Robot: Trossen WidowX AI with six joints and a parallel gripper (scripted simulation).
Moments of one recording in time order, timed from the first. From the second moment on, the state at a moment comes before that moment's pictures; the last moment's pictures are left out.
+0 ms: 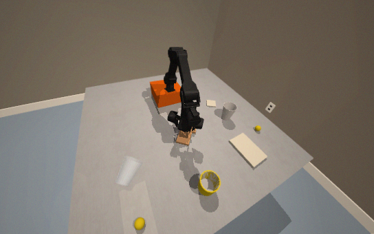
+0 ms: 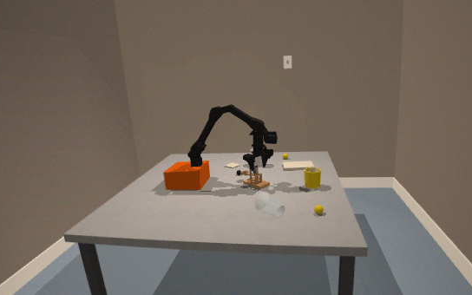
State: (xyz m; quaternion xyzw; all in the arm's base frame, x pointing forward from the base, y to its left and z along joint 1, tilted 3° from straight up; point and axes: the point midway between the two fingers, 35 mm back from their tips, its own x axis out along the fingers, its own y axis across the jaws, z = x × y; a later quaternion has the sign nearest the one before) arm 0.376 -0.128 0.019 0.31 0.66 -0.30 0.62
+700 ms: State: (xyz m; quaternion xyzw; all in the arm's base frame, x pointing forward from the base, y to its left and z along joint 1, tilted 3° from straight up) arm 0.375 -0.126 -0.001 0.31 0.65 -0.29 0.63
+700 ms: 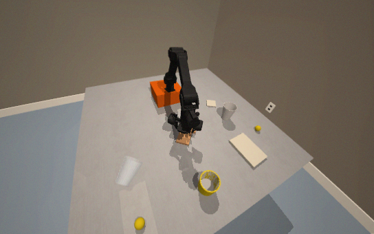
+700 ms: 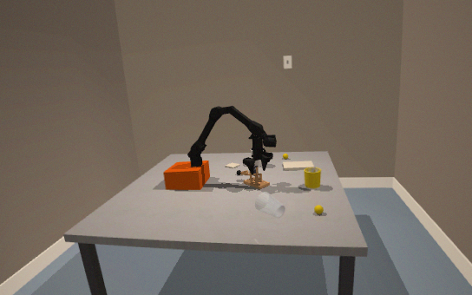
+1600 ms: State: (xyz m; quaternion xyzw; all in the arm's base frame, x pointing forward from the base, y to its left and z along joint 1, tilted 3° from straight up) arm 0.379 -0.127 -0.039 0.31 0.64 -0.29 0.64
